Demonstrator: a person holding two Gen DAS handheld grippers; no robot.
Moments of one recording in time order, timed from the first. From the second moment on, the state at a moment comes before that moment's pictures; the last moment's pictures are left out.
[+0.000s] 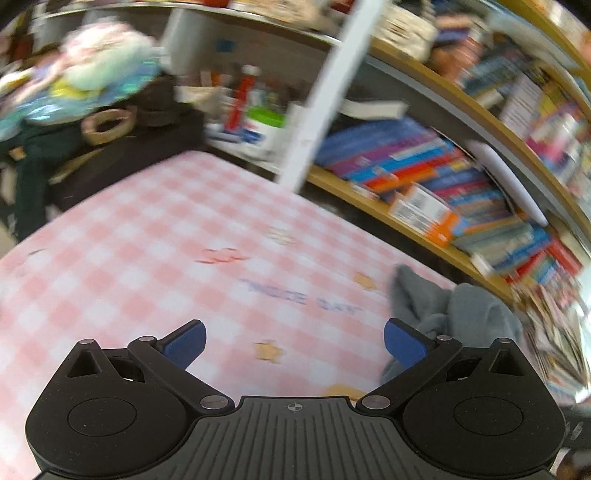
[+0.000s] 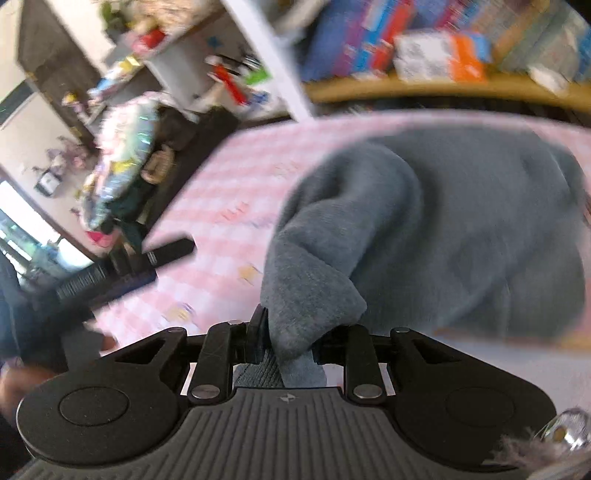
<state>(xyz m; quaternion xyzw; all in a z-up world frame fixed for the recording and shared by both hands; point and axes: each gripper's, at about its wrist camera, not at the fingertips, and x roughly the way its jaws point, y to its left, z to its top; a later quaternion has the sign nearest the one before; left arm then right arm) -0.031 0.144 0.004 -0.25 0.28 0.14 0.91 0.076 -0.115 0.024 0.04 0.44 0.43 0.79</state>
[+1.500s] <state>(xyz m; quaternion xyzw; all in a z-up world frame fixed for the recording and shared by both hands) 0.106 -0.036 -0.001 -0.18 0.36 -0.12 0.91 0.051 -0.478 -0.021 0.29 0.36 -0.04 0.88</state>
